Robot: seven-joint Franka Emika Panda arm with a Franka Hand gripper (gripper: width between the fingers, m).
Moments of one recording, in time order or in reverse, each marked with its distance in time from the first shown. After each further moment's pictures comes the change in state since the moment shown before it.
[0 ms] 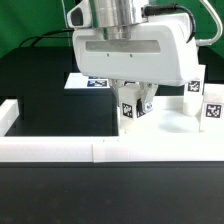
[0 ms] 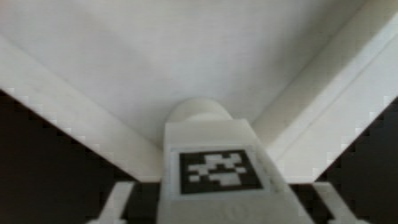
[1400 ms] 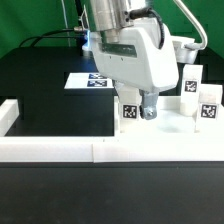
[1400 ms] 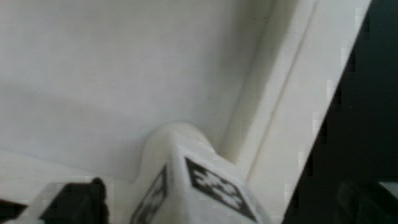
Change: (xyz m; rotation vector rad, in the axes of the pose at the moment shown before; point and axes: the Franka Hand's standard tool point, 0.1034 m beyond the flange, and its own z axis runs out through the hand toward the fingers) arm 0.002 -0.004 0.003 0.049 -0.020 0.322
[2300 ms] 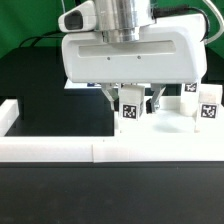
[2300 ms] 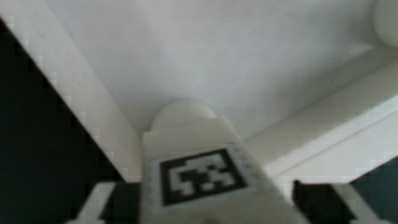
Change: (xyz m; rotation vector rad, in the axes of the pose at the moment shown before) arm 0.000 0.004 0.000 -0.067 0.008 -0.586
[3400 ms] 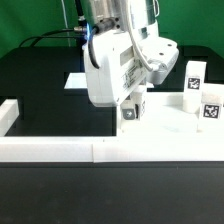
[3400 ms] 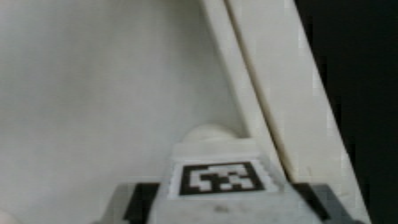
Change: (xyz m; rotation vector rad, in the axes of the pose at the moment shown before) arm -0.001 0.000 0.002 -0.011 -0.043 1.368
